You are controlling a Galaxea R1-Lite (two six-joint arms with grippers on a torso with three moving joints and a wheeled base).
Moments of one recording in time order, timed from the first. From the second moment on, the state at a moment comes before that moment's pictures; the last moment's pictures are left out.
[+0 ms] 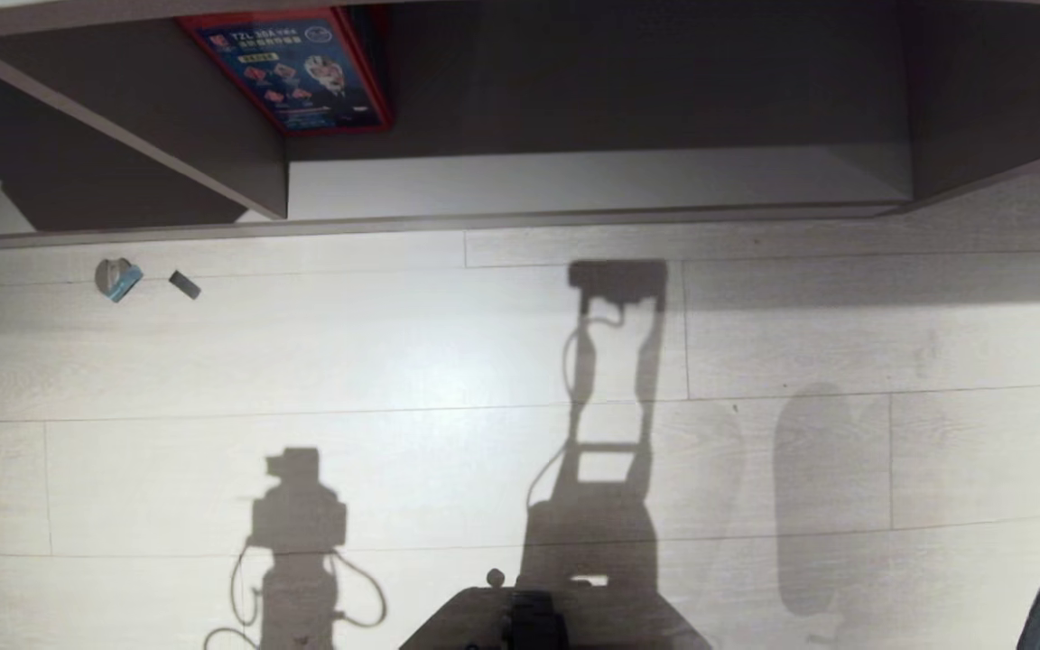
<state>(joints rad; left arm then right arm) 0.00 0.00 0.00 0.00 0.00 -0.01 0.00 0.00 0.00 0.00 0.01 -0.05</state>
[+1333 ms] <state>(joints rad) 0.00 0.00 0.00 0.00 0.00 -0.01 0.00 0.00 0.00 0.00 0.01 -0.03</state>
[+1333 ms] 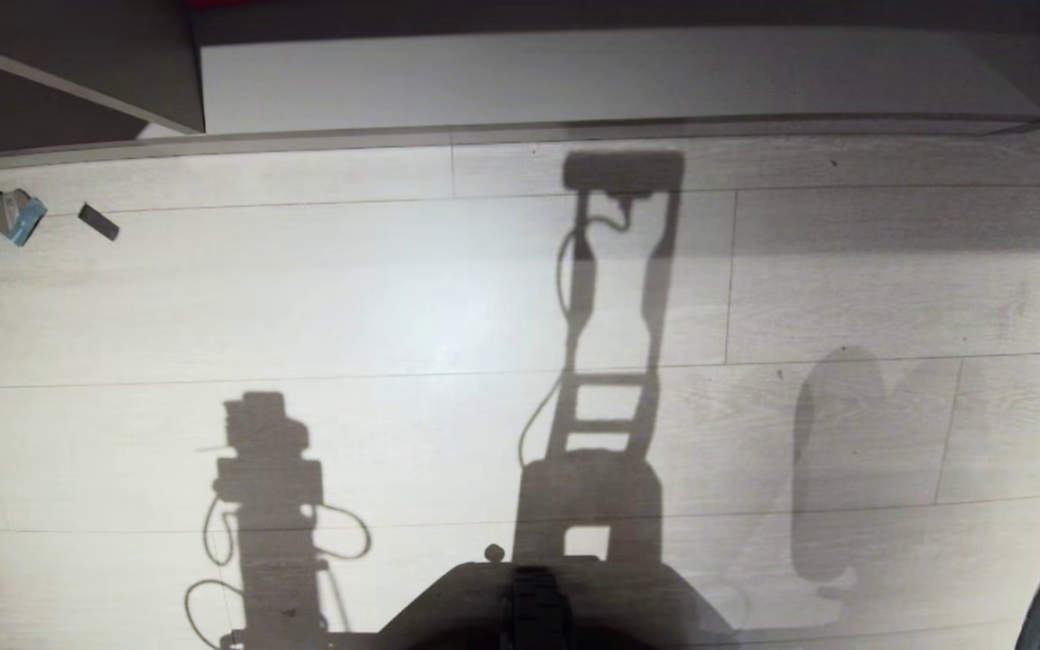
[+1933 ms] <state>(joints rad) 0.00 0.00 0.00 0.00 0.00 0.00 0.01 0.31 -0.29 -0.03 0.04 -0.03</state>
